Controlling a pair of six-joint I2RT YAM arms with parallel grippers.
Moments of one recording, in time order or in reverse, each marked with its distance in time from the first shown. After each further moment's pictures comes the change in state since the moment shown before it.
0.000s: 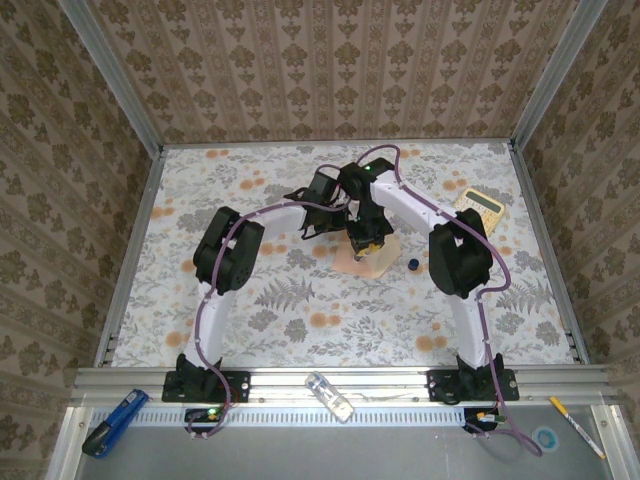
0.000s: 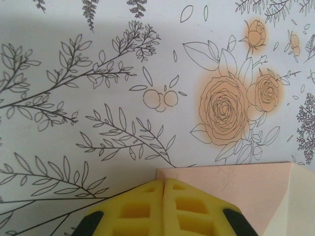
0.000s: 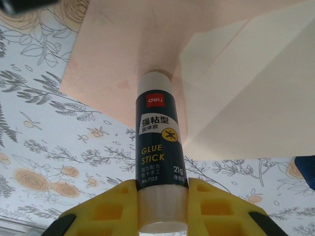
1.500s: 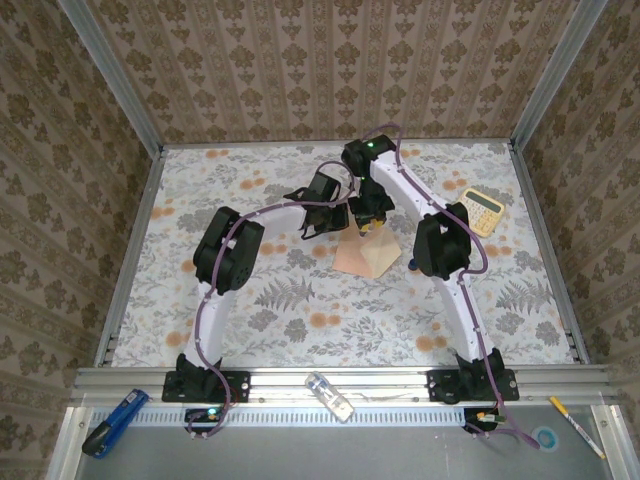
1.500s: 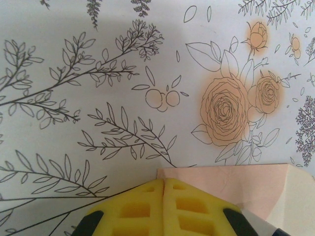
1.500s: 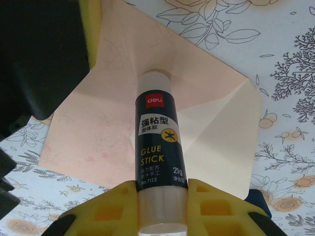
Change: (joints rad) left arm 0.001 0.000 0.000 0.000 0.004 -0.021; right arm -0.097 0.277 0.472 -0.169 0.073 -0.026
